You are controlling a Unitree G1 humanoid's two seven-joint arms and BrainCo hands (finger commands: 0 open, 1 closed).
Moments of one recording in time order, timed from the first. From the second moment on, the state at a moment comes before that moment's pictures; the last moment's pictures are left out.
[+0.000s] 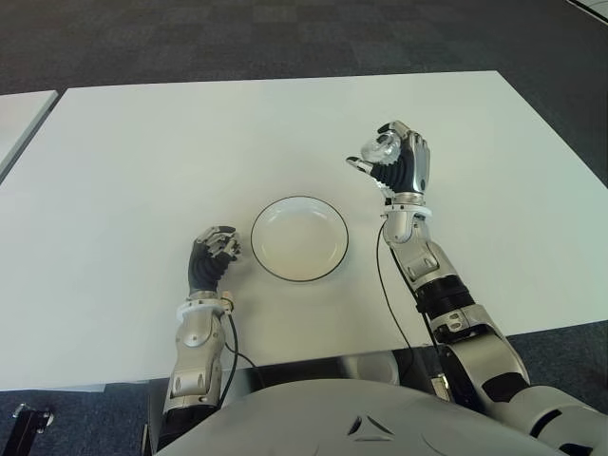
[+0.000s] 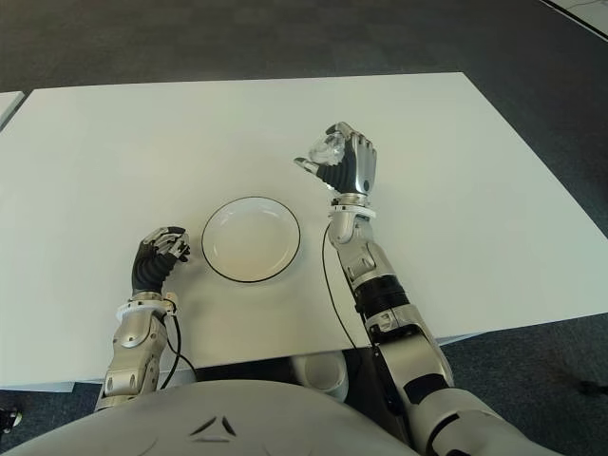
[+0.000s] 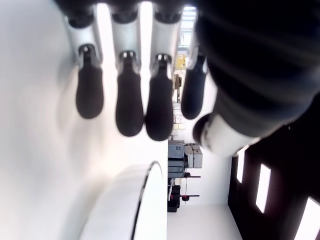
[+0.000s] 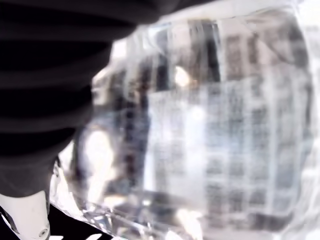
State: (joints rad) left arm 0.34 -0.07 0.06 -0.02 0.02 -0.11 0.10; right arm -0.39 -0.19 0.26 0.35 -0.57 -0.15 -0.60
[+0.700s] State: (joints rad) left arm 0.34 -0.07 0.06 -0.01 0.02 -0.12 0.10; right arm -0.39 -0.21 0.41 0.36 -0.55 -0.51 -0.26
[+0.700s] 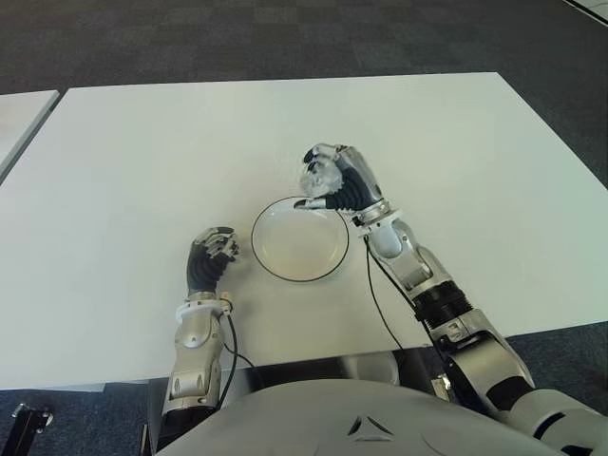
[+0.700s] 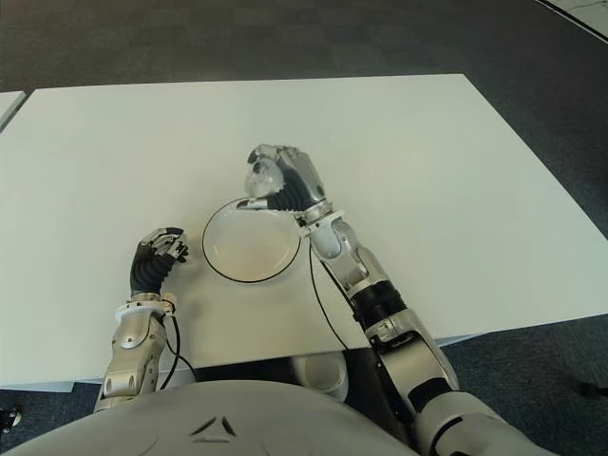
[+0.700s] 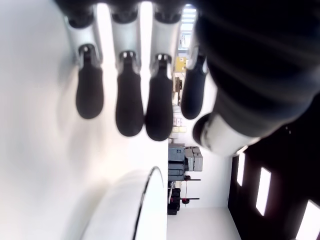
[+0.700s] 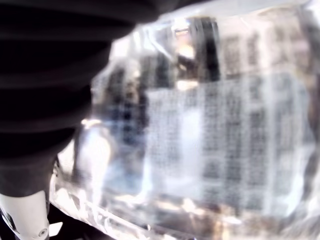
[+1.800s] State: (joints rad) left arm 0.32 -0.07 0.07 0.01 0.01 -0.13 0.13; right arm -0.41 -0.21 0.62 0.23 -0.84 0.00 0.35
